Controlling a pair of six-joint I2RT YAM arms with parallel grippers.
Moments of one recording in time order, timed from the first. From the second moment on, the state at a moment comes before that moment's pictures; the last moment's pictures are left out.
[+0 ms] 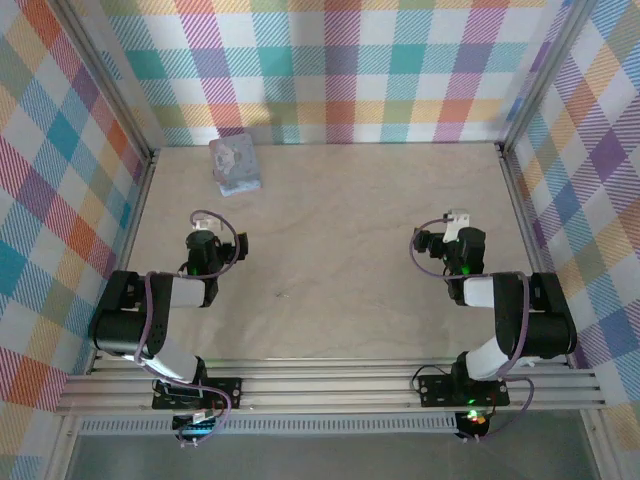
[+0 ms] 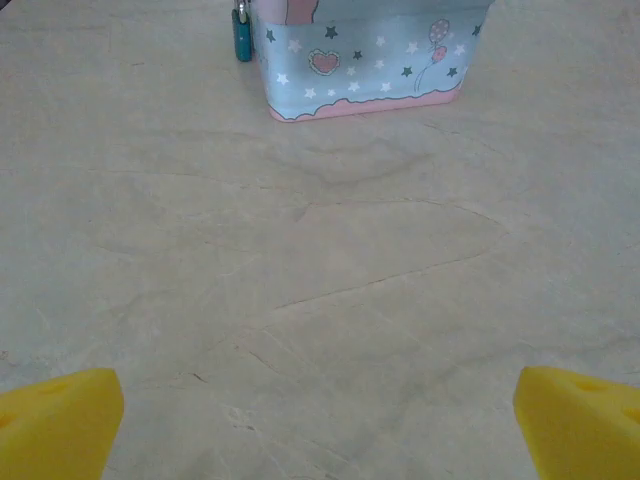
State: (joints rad) left arm -0.08 1.56 0.43 0.68 -0.12 -0.09; right arm 0.01 1.53 0.40 0.74 -0.09 0.05
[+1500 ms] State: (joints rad) left arm -0.08 1.56 0.44 0.66 -0.09 -0.08; right arm 0.01 1.52 0.41 0.68 -0.09 0.05
